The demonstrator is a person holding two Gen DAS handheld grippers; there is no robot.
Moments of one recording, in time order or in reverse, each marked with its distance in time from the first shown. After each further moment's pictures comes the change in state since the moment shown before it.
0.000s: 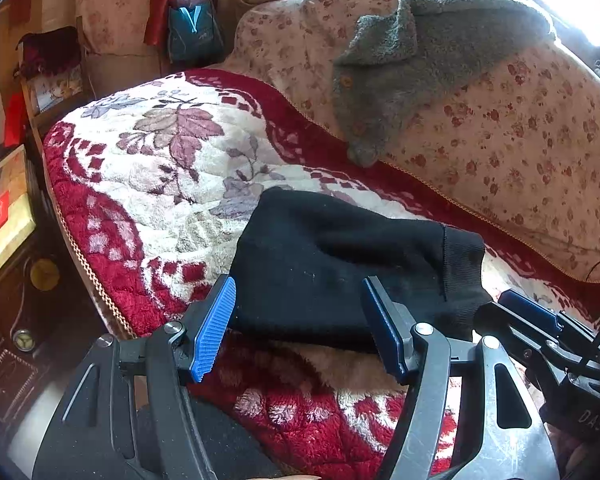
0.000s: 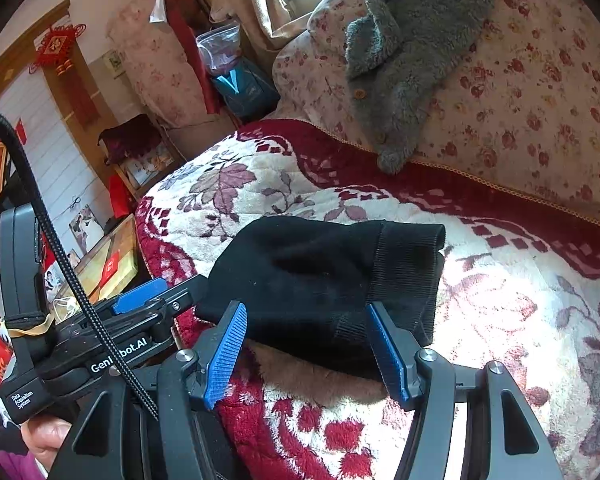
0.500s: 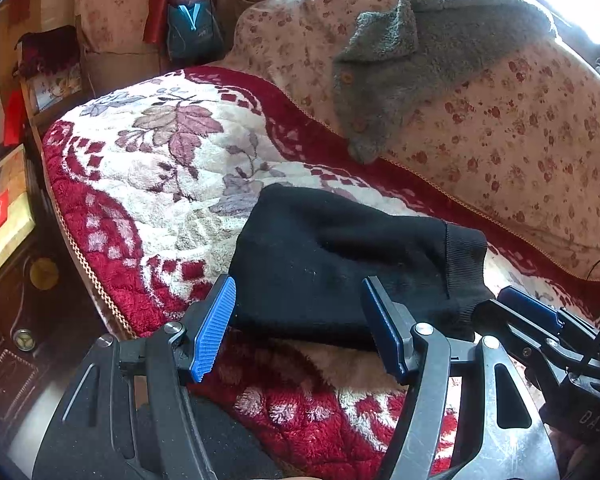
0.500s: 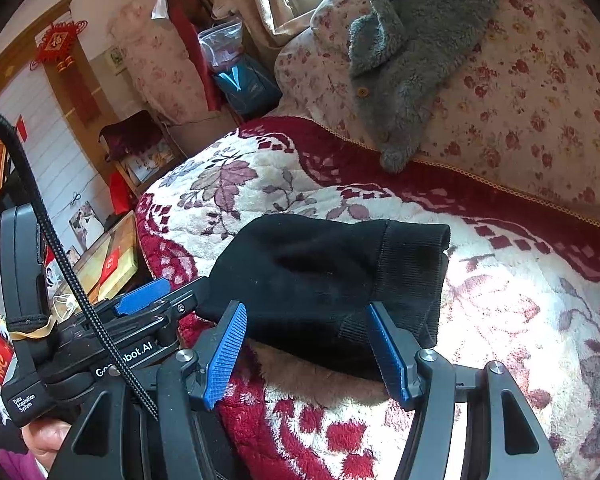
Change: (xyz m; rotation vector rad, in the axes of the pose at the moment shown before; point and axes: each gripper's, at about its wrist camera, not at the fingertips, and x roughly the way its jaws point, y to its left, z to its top) left arm 0.003 0.001 -0.002 0.000 0.007 0.002; right arm 0.003 0.003 0.000 -0.005 0.007 0.002
